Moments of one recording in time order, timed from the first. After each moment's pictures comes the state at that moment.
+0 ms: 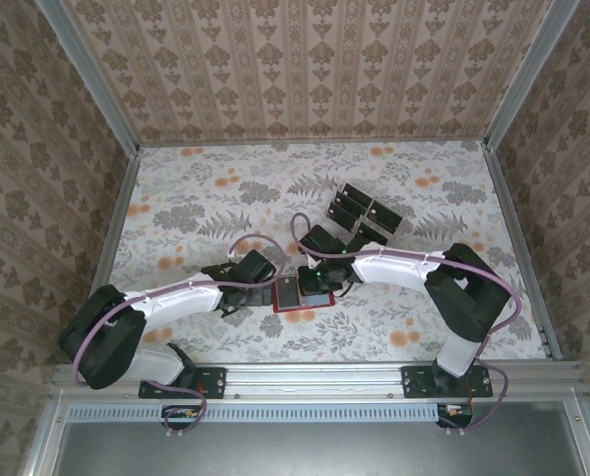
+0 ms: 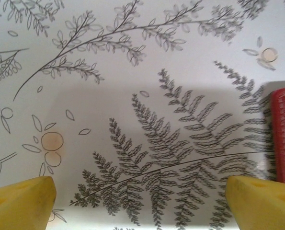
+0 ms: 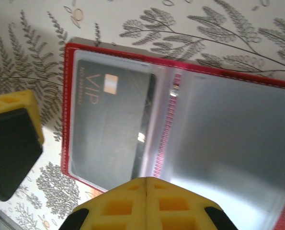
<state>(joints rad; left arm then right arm) -0.81 1.36 0.61 -0.52 -0.29 -0.72 0.81 1.74 1.04 -0.42 -0.22 0.64</state>
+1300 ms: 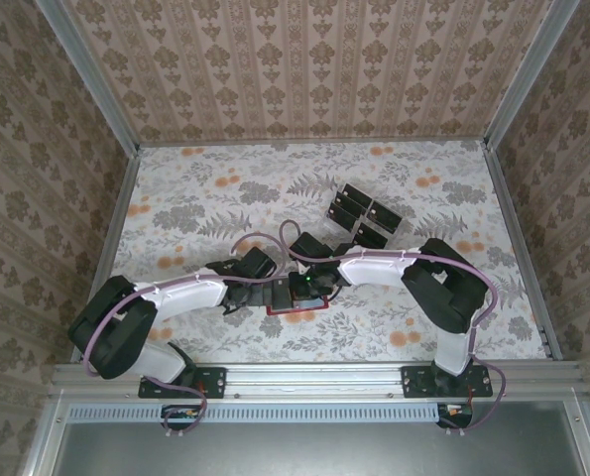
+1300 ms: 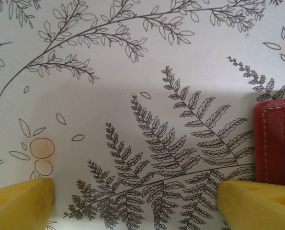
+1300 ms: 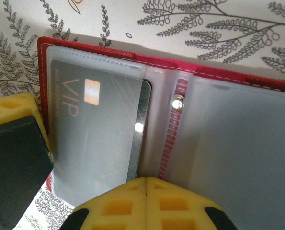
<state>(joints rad) -0.78 1.44 0.64 -0.50 -0.26 -0.70 0.85 1.86 1.08 -0.35 -0.24 0.69</state>
